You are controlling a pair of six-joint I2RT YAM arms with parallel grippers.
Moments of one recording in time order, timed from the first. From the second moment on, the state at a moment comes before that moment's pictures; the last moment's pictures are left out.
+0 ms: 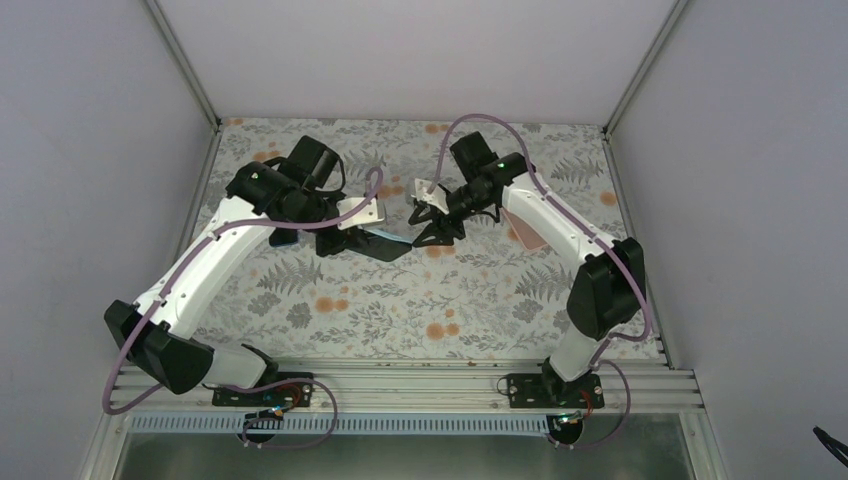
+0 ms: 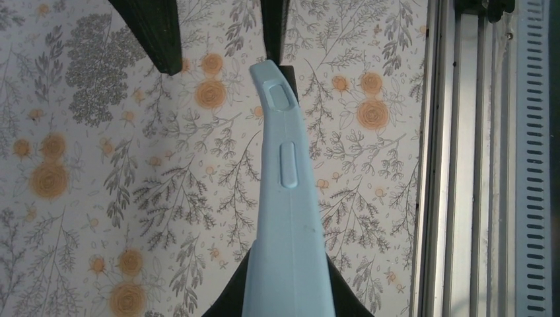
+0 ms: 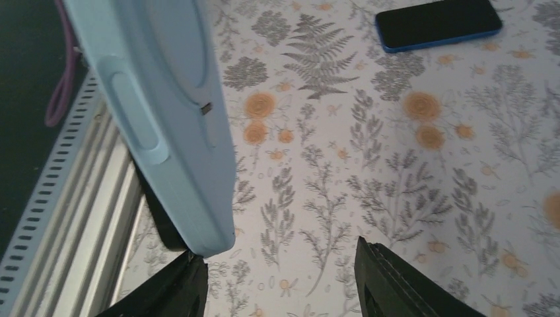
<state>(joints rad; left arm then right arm) -0.53 1.37 1.49 -1.27 0.47 0.78 0.54 1.71 1.52 -1.00 -0.84 -0.94</state>
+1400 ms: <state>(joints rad) -0.42 1.53 1.85 -1.34 0.35 0.75 0.63 1.96 1.89 -1.08 -1.09 -0.91</state>
